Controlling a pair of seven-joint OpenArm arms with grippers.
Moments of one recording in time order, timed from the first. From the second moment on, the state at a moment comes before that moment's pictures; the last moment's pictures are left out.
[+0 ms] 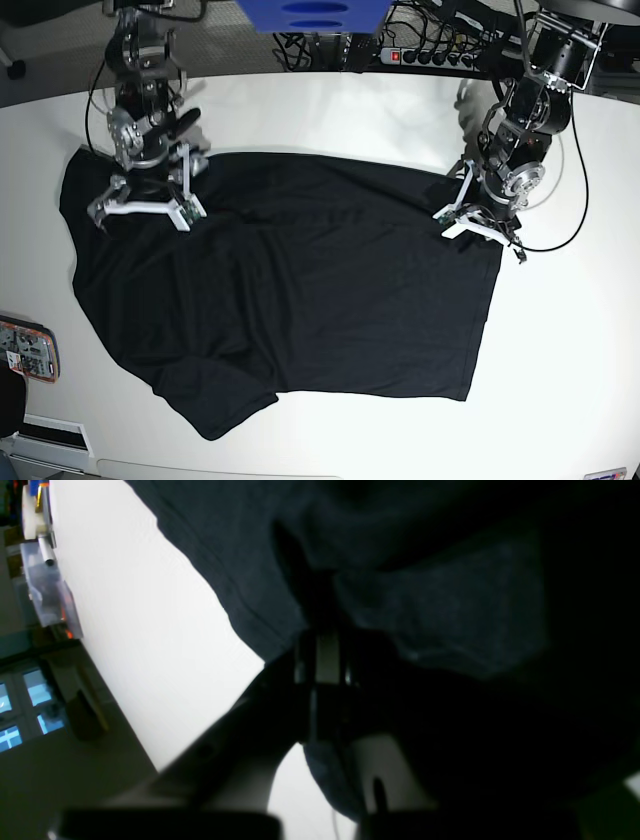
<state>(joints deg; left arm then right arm) 5.2 -27.4 18.0 87.1 32.5 -21.7 27.9 -19.8 9.9 1.8 110.6 -37.1 26.1 -37.6</state>
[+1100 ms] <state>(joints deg) 6.3 -27.5 17.7 87.3 32.5 -21.4 27.6 -16.1 9.9 -3.5 108.9 -37.1 26.5 -37.5</state>
